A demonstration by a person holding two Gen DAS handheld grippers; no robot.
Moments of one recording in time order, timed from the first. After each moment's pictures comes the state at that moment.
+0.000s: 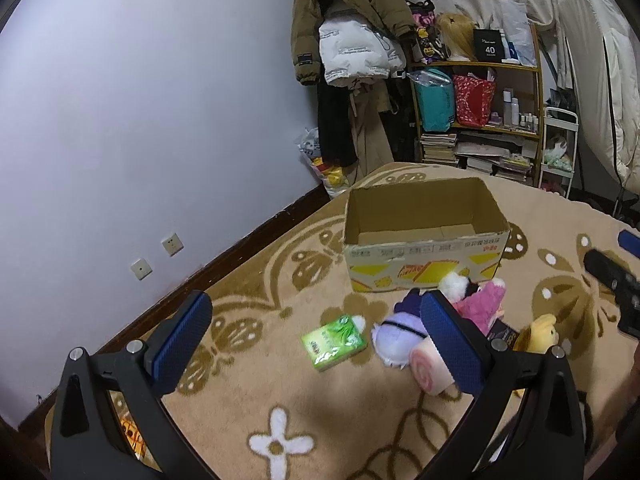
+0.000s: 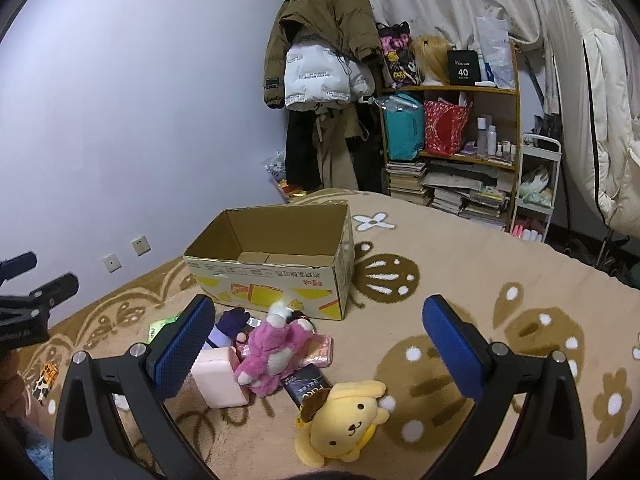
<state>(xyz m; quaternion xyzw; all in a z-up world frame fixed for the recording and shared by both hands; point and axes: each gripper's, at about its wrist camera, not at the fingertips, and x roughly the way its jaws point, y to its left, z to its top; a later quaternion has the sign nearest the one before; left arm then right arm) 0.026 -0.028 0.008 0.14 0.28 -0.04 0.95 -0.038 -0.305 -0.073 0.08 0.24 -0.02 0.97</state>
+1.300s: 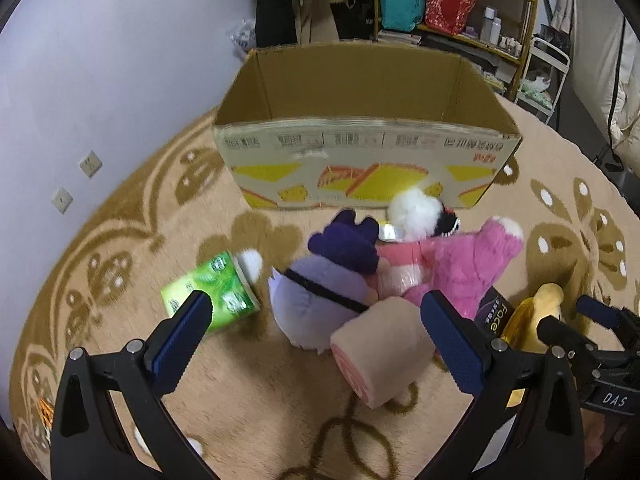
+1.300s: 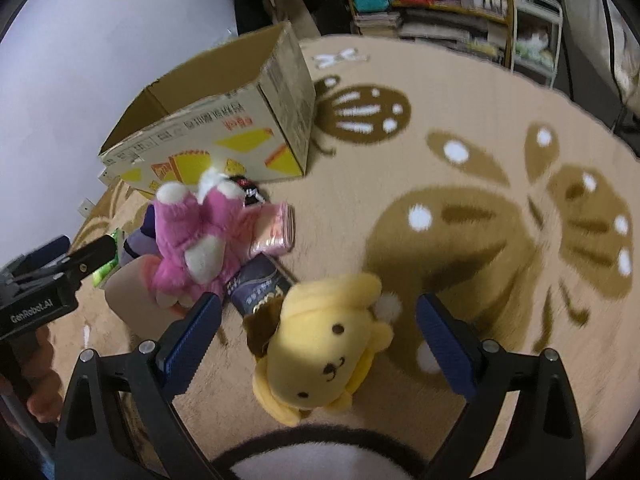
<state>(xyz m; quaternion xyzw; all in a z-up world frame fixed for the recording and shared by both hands) 0.122 -0.087 -0.121 0.11 0.48 -0.11 0.86 0.021 -0.340 -0.187 0.17 0.48 -0.03 0.86</state>
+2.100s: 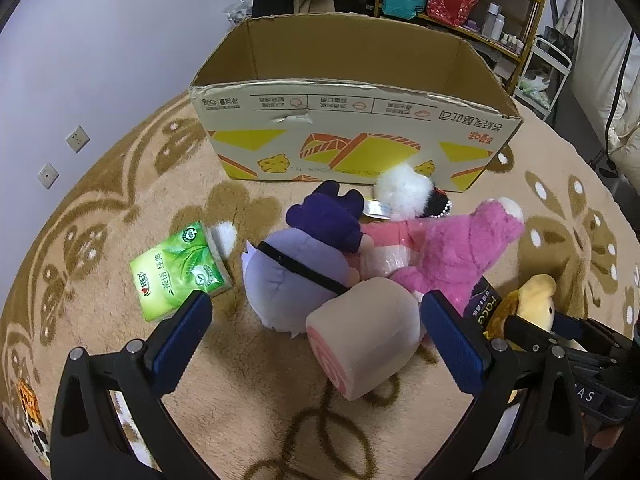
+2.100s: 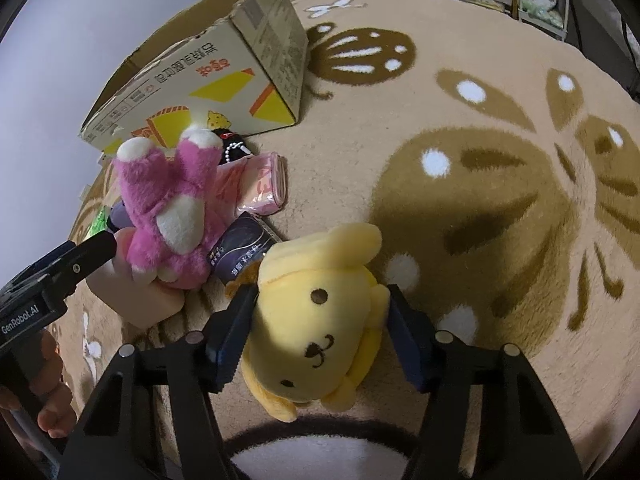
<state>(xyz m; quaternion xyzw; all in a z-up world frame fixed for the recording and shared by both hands) 0.123 -0.091 -0.136 0.08 0.50 -0.12 0.85 0.031 -0.339 -0.222 0.20 0.53 -0.01 0.83</state>
